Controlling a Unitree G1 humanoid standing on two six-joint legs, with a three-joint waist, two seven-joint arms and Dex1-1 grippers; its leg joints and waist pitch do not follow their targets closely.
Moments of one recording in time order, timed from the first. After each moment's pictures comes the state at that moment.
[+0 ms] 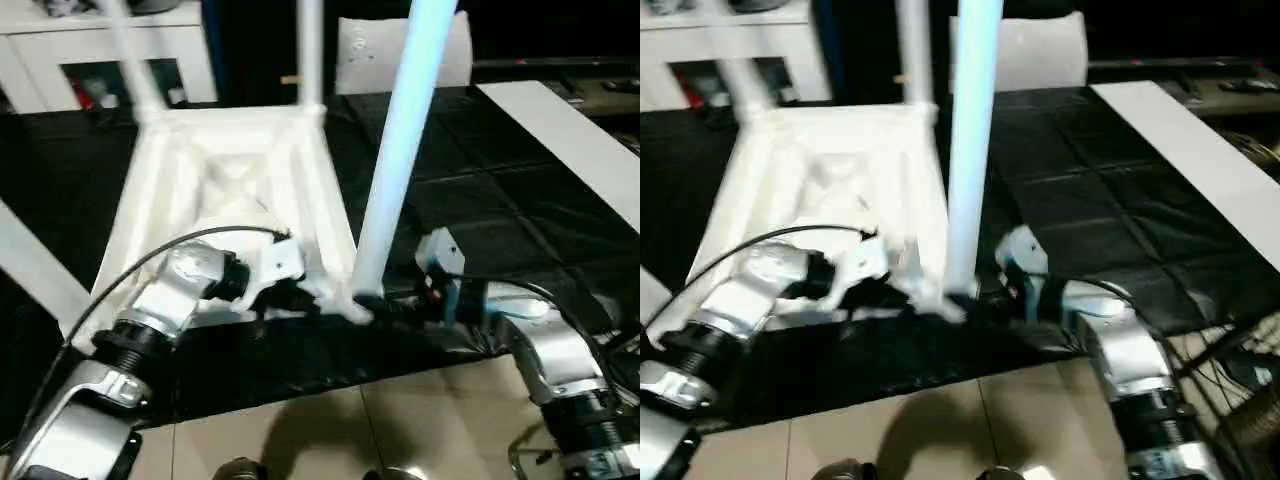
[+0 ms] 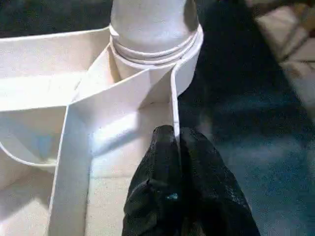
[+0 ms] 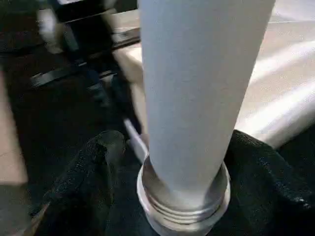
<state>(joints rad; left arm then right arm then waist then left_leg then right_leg) -0.62 0.41 -0.35 0.54 0.05 0.02 -1.33 -0.33 -0.39 0.14 0.21 0.22 0.23 1.13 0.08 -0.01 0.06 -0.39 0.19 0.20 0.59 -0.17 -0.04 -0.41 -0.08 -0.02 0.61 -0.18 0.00</state>
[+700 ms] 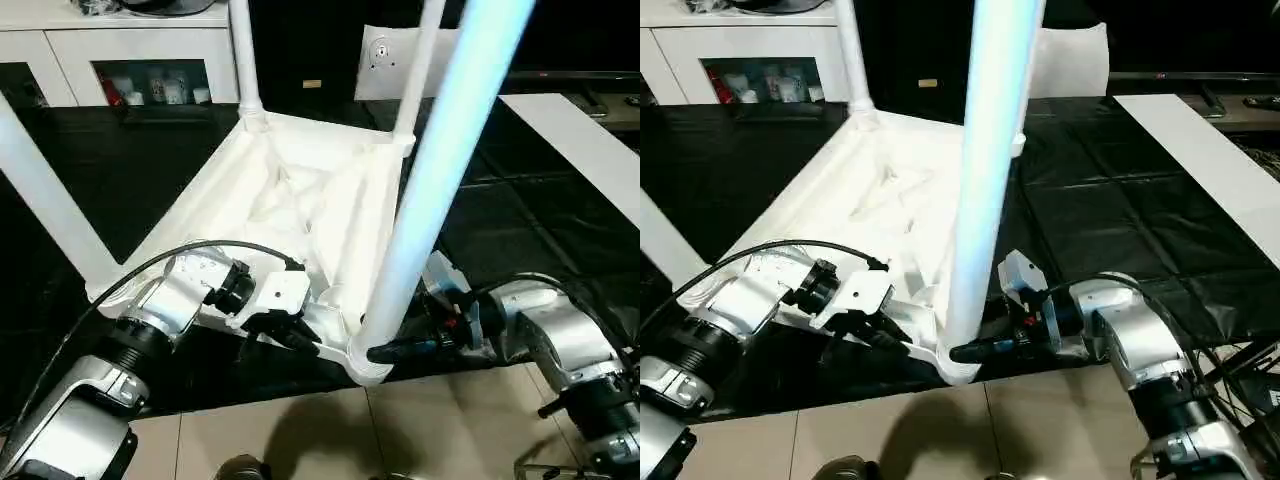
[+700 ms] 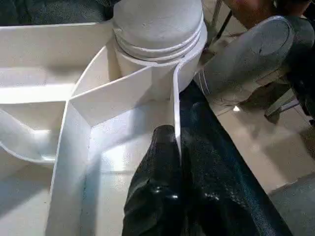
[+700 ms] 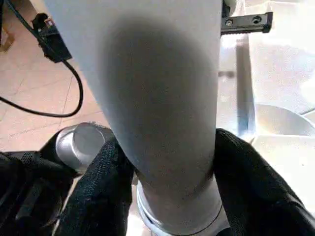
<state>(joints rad) -0.64 0.43 -0.43 0.56 0.03 -0.12 -1.53 -0.41 -0.50 0.25 0.25 0.29 0.27 1.49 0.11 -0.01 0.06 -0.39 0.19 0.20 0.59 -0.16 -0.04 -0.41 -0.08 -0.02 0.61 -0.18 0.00</state>
